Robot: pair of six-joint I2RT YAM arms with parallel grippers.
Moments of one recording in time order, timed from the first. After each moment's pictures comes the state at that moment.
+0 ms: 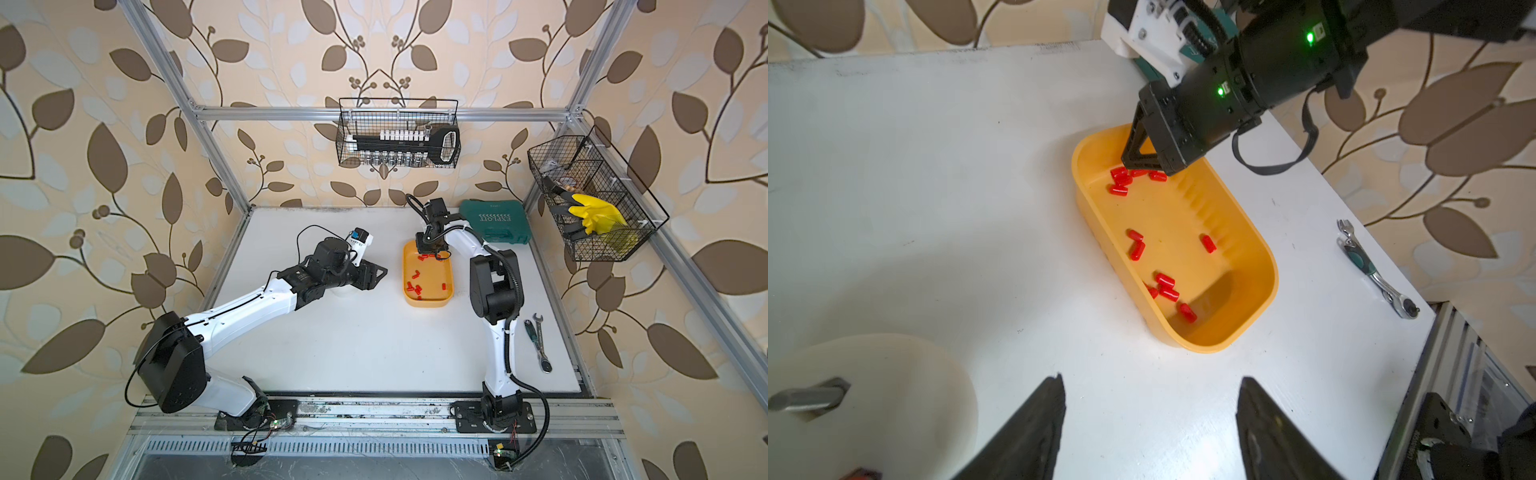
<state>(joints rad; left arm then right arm) -0.64 1.48 1.07 -0.16 0.20 -0.31 0.22 2.21 1.83 -0.74 -0.13 0.11</state>
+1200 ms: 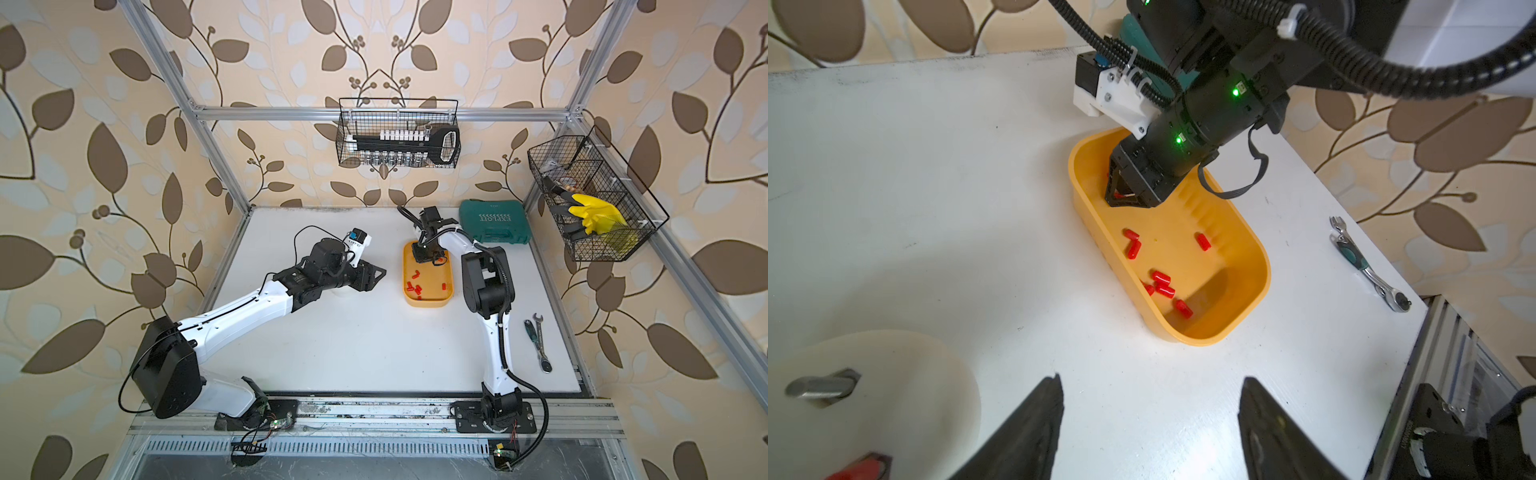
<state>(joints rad) -0.64 1.43 1.05 -0.17 0.20 -0.30 0.24 2.28 1.82 -0.77 -0.12 0.03</state>
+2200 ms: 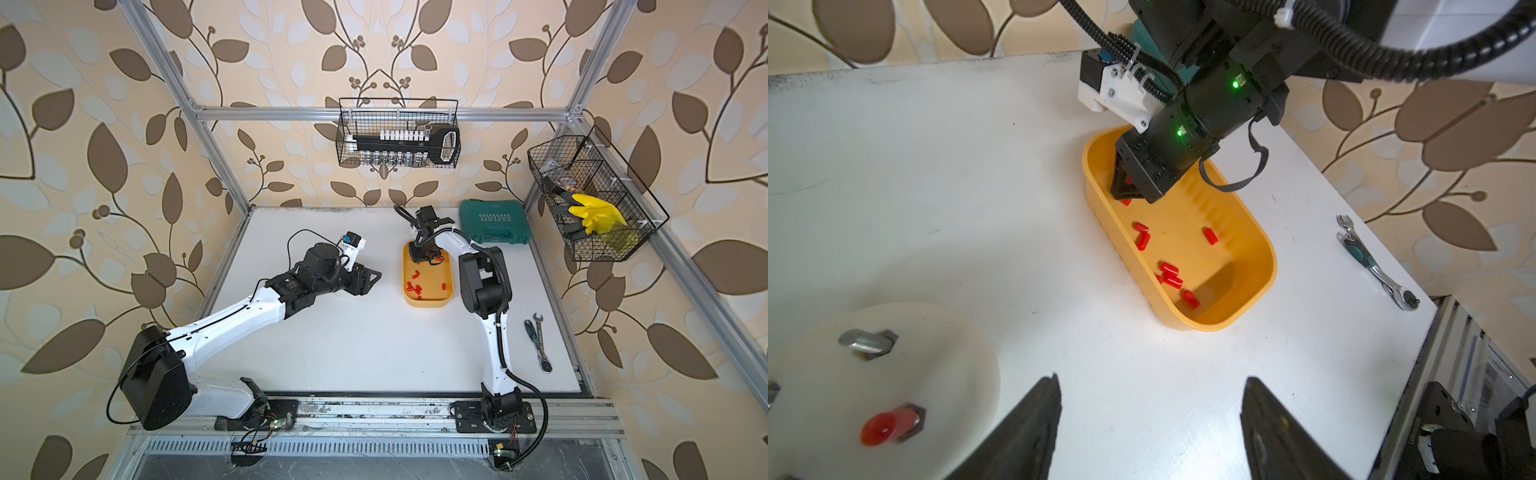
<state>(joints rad) -0.64 1.36 0.99 -0.17 0.17 -0.30 0.26 2.29 1.85 -0.77 -0.12 0.07</state>
